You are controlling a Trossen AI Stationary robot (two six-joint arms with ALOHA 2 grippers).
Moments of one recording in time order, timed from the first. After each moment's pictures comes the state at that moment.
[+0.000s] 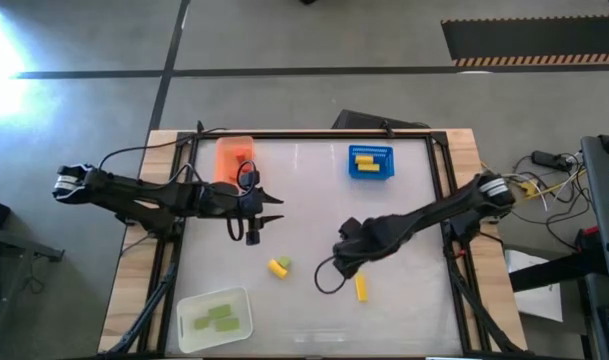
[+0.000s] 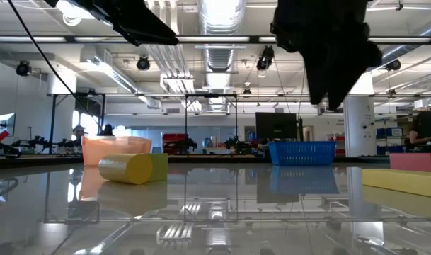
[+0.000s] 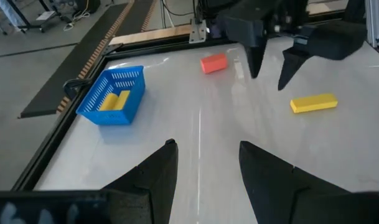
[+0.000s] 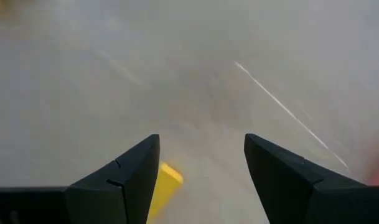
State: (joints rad) left arm -0.10 1.09 0.78 -0.09 -0.22 0.09; right arm 0.32 1.75 1.35 -1.03 0.12 1.13
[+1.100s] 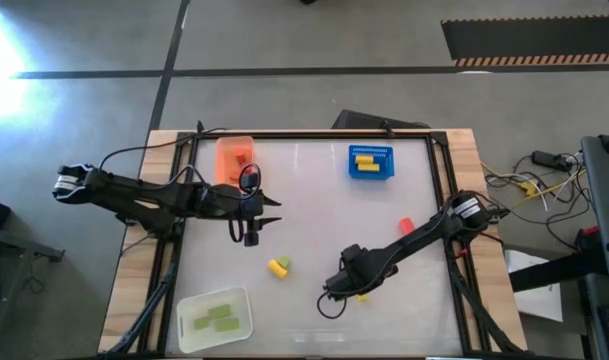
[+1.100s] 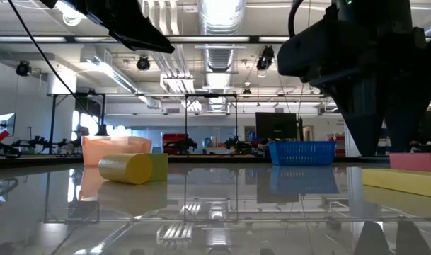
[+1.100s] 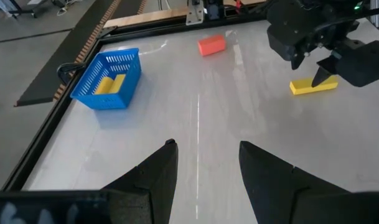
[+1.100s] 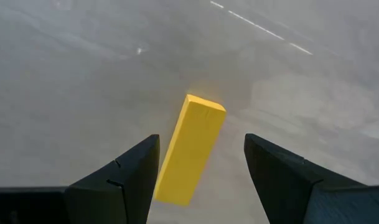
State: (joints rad) left arm -0.10 1.09 0.78 -0.15 -0.22 0.08; right arm 0.45 1.99 1.47 -1.09 -0.03 1.59
